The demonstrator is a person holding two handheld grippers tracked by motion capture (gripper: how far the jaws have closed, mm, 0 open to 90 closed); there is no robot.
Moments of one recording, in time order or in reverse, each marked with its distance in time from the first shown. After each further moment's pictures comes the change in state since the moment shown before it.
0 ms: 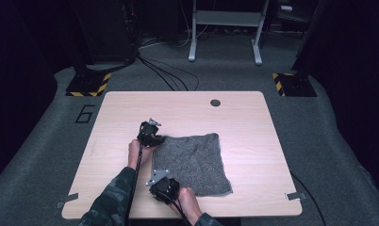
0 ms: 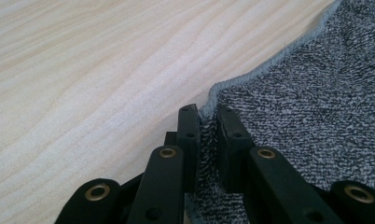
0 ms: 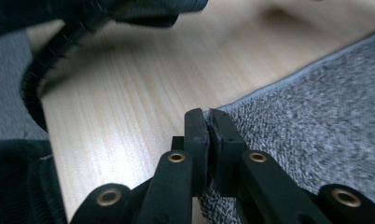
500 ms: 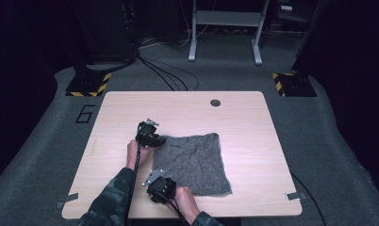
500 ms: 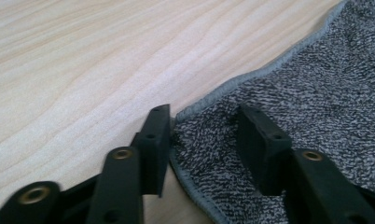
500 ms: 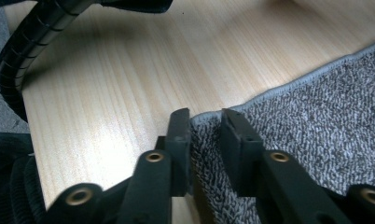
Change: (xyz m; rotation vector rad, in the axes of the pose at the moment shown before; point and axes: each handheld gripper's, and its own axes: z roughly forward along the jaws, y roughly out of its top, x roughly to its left) left arm 0.003 -0.004 -0.001 -0.012 -0.009 -0.022; right arm 0.003 0.006 0.014 0.071 -0.013 -0.024
